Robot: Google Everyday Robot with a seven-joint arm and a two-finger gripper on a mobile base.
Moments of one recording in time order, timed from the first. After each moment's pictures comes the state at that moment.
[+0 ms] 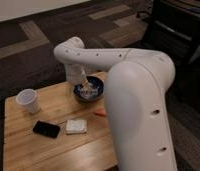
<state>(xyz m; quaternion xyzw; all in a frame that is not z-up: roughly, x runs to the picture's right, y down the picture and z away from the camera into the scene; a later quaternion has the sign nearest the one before) -0.127 0.012 0.797 -0.29 0.22 0.49 0.79</state>
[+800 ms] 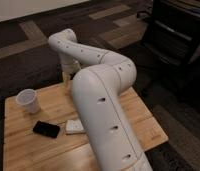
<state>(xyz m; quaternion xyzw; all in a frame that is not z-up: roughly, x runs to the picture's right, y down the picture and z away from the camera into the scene) -0.138 -0.047 0.866 -0.31 0.21 0.43 0.83</state>
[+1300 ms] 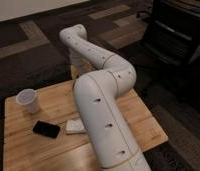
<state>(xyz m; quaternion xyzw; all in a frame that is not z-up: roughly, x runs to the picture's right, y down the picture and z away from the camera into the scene) -0.070 -0.090 0.898 -0.28 0.18 0.44 0.84</state>
